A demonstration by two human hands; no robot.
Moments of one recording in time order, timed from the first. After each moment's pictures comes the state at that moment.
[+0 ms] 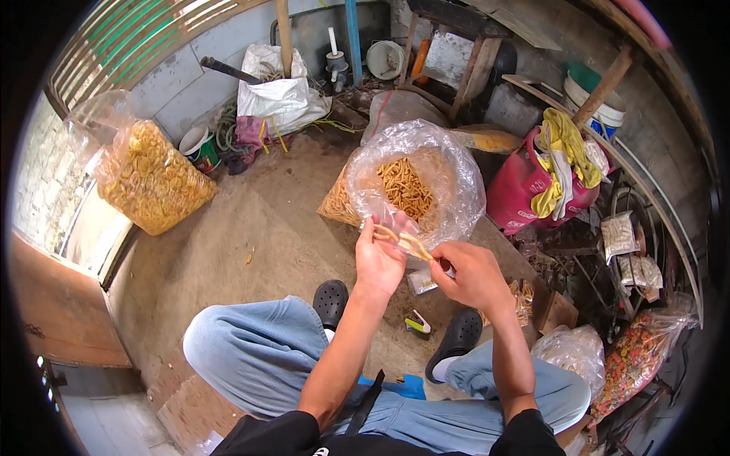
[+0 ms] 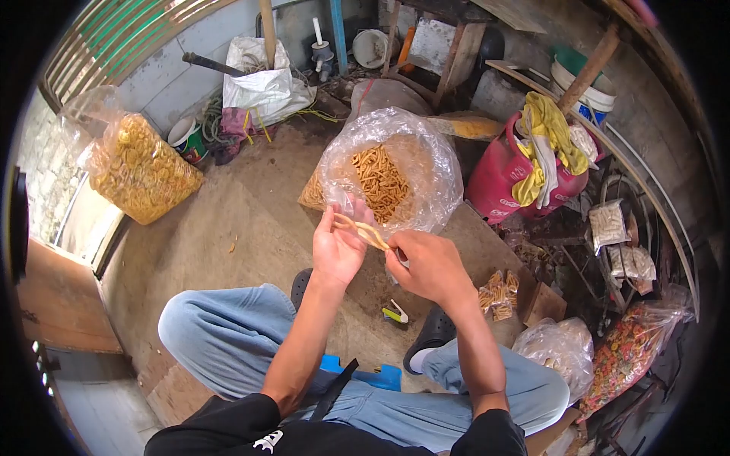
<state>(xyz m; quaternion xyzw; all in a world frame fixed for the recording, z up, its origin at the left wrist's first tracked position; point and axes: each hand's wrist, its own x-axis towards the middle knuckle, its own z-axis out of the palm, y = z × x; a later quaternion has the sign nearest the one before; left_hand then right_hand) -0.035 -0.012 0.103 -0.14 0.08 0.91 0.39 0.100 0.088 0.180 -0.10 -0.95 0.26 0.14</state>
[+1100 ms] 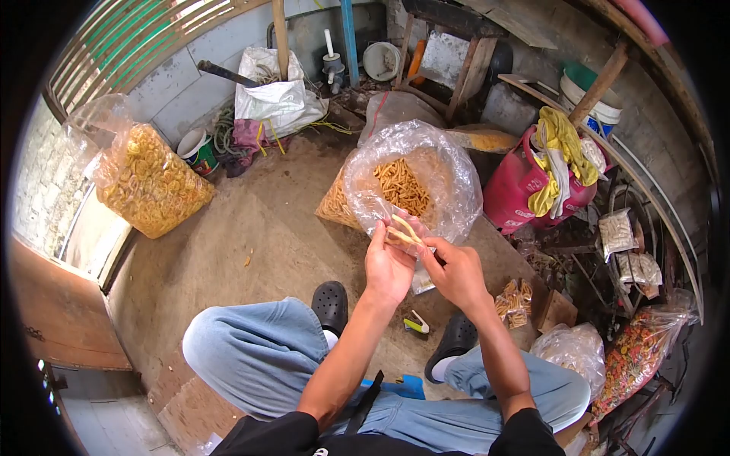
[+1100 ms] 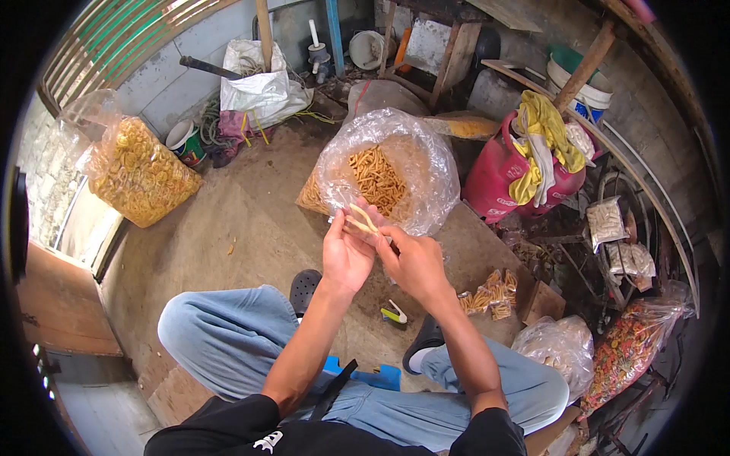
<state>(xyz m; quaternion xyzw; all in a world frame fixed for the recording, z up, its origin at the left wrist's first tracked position) -0.013 -0.005 0.106 -0.07 0.11 0.90 0.42 0.087 0.077 0.148 -0.17 -0.90 0.32 0.25</state>
